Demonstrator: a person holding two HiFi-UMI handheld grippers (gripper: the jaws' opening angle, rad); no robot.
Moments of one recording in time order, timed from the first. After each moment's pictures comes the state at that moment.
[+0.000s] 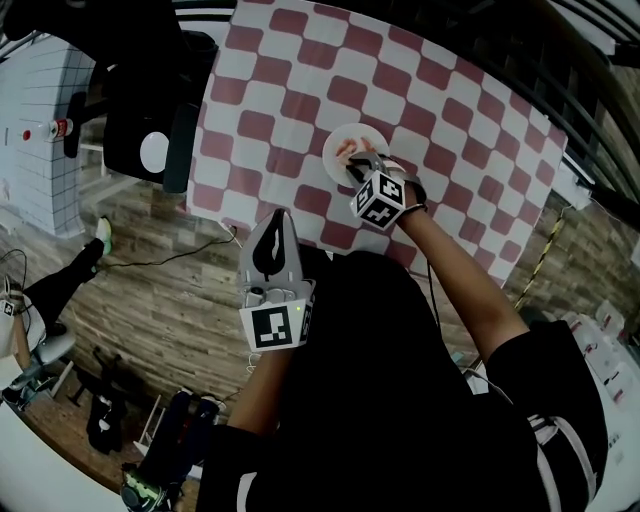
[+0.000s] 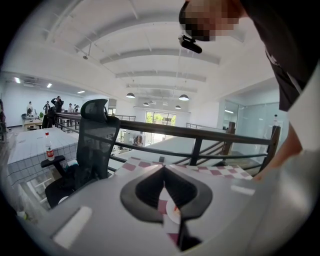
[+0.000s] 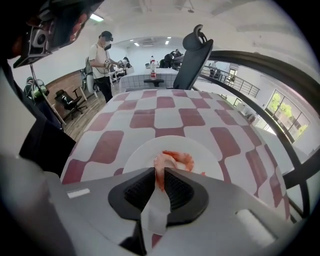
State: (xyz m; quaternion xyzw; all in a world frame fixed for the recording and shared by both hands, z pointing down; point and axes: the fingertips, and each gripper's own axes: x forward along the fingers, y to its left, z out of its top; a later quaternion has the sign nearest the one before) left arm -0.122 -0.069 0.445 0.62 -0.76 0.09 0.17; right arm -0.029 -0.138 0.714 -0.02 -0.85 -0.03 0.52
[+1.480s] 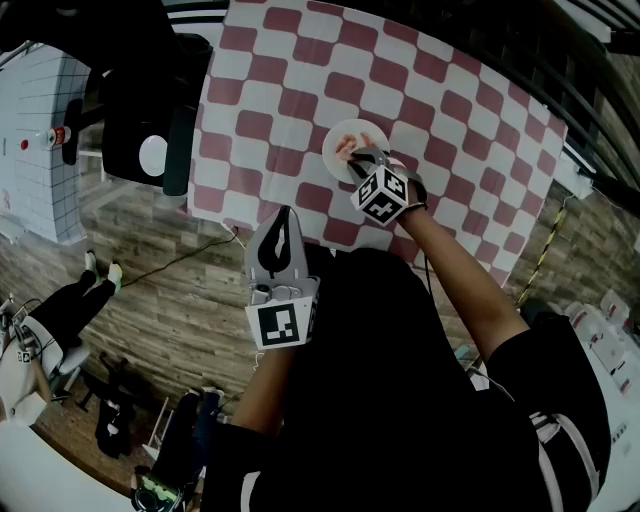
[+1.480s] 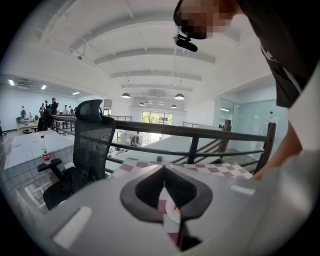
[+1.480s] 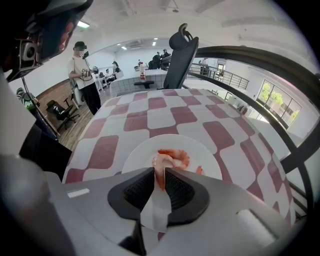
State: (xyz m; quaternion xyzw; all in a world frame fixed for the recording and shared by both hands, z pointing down) left arm -0.114 -0.070 0.452 0.64 -0.75 0.10 0.17; right arm -0.024 -0.143 0.713 0.02 -0.86 0.01 0.52
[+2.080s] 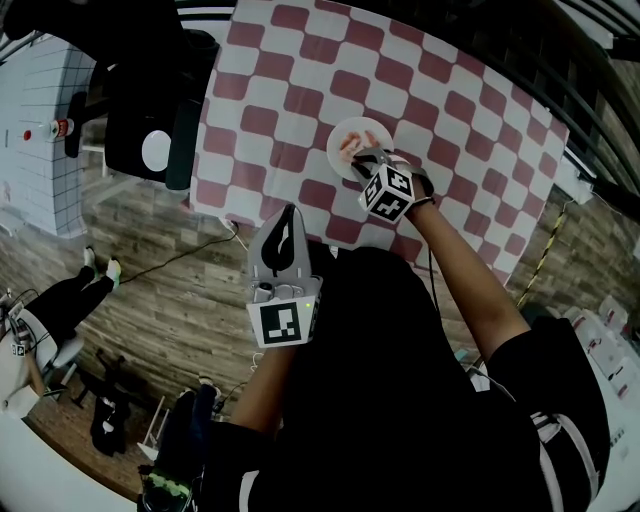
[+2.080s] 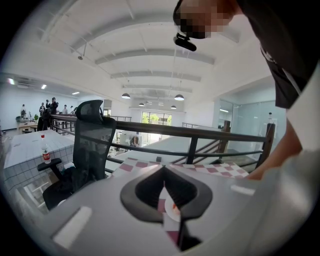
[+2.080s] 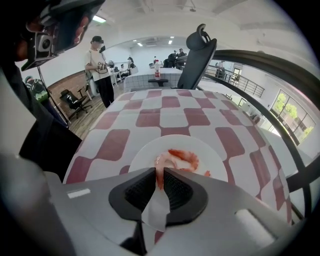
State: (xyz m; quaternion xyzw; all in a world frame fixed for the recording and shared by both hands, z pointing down) left arm -0.112 -0.065 0.446 0.64 -0.74 0.10 0.17; right arm -0.024 -0.130 0.713 -0.05 -0.85 -0.03 0.52
